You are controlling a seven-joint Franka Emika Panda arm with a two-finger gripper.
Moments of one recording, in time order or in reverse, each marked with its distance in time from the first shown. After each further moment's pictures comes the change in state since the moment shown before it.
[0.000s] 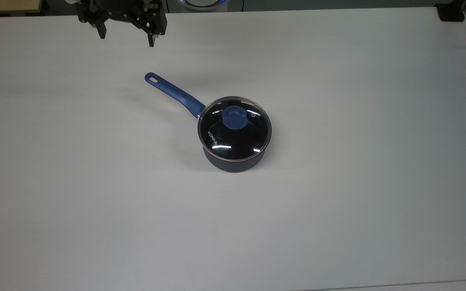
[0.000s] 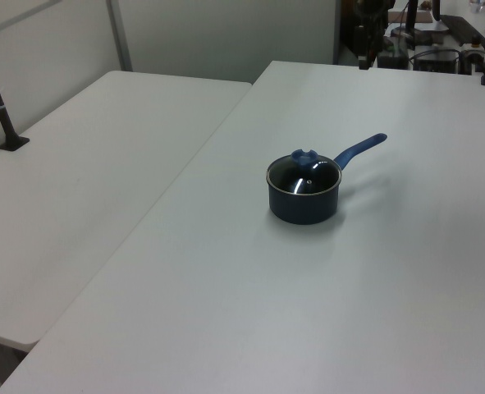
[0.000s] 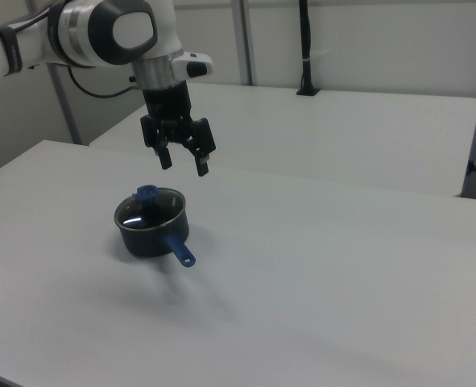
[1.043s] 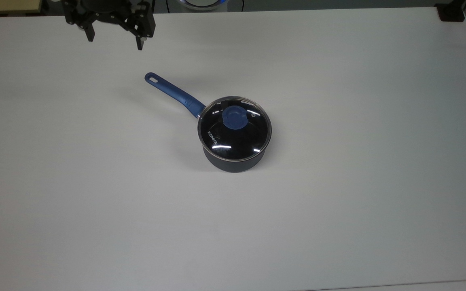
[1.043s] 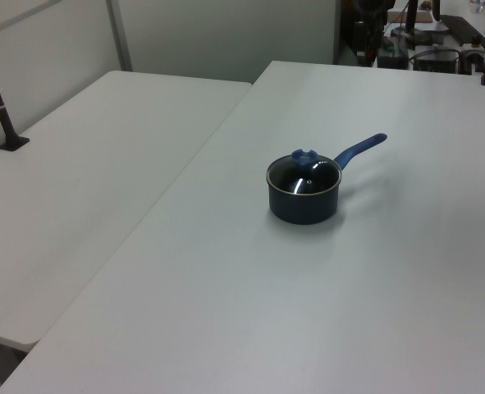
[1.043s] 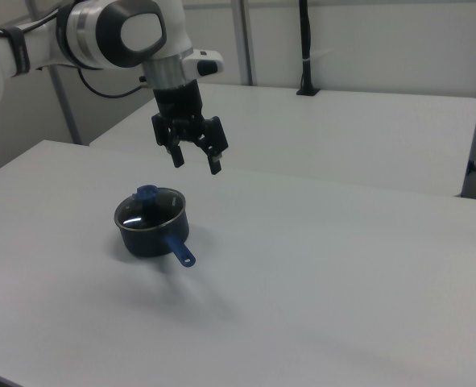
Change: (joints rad) arm -0.031 0.006 -0.002 0.001 0.000 0.054 -0.022
